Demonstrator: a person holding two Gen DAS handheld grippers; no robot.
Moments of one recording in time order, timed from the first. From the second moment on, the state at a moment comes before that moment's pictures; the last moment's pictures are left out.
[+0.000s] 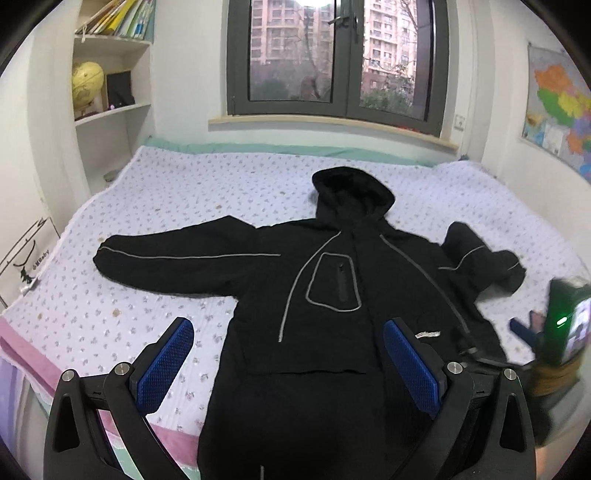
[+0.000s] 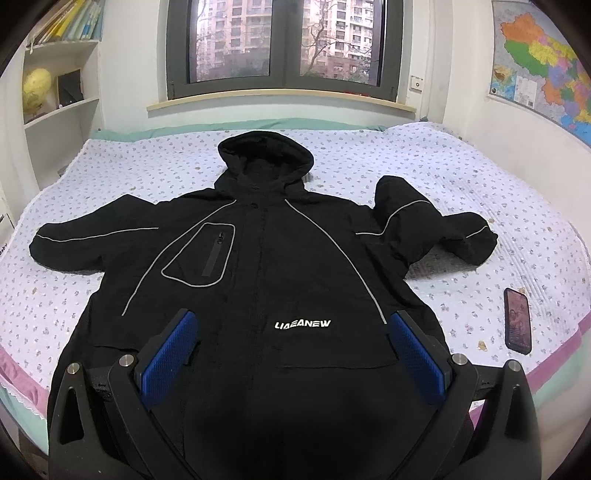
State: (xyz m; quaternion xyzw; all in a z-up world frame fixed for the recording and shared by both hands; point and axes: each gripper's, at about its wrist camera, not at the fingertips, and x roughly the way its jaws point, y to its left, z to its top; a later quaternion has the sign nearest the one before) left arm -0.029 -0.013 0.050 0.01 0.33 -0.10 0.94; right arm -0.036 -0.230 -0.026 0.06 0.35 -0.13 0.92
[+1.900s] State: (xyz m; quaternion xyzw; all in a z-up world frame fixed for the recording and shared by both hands) left arm 0.164 0.246 -0.044 -0.18 0.36 0.04 0.92; right arm 0.147 -0.187 -0.109 0.04 0.37 -0.04 0.93
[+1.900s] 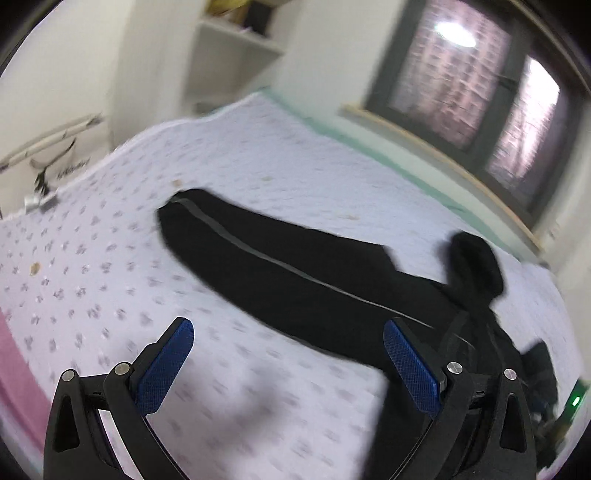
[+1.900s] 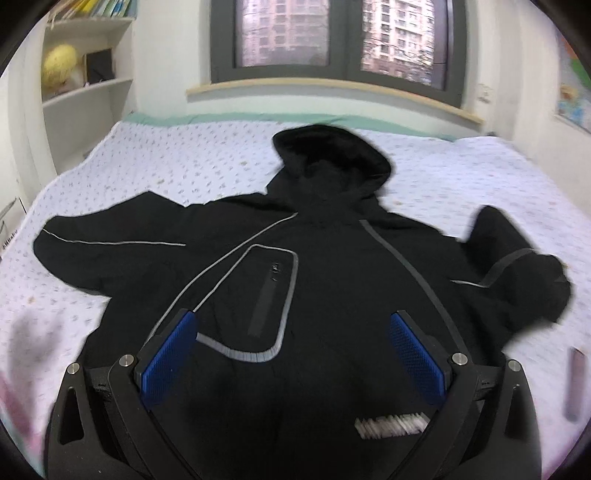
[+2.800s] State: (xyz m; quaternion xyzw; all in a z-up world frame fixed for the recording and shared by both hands) left arm 0.341 0.361 -0.154 -0.22 0.37 0.17 0.89; right arm 0.182 -0.183 -0.190 0.06 0.42 -0.03 0.90
